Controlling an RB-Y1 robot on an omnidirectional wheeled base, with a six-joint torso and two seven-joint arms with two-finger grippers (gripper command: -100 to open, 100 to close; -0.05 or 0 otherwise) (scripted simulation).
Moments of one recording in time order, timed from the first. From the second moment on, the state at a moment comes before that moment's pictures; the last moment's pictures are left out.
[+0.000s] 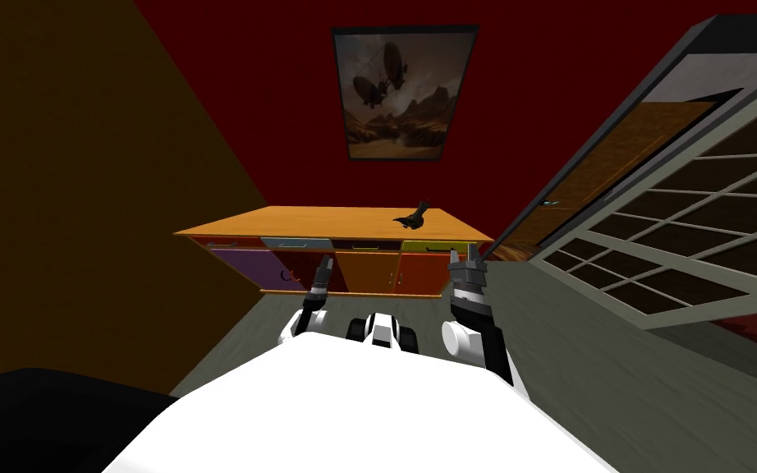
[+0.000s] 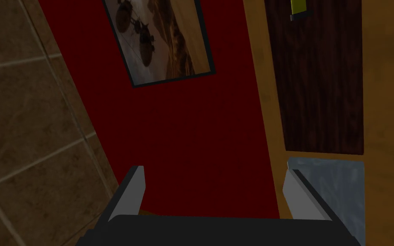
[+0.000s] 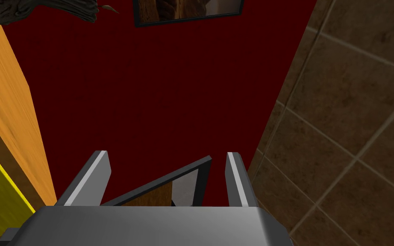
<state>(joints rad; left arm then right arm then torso) 0.27 0.13 0.12 -1.45 -0.06 -0.93 -0.05 0.46 0.00 0.06 -2.22 -0.09 -0.36 0.03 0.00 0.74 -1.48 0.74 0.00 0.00</state>
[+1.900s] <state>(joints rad) 0.10 0.07 0.16 -1.07 -0.05 -1.10 -0.12 0.46 0.00 0.06 -2.22 -0.09 -0.36 0.03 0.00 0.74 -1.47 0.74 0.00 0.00</state>
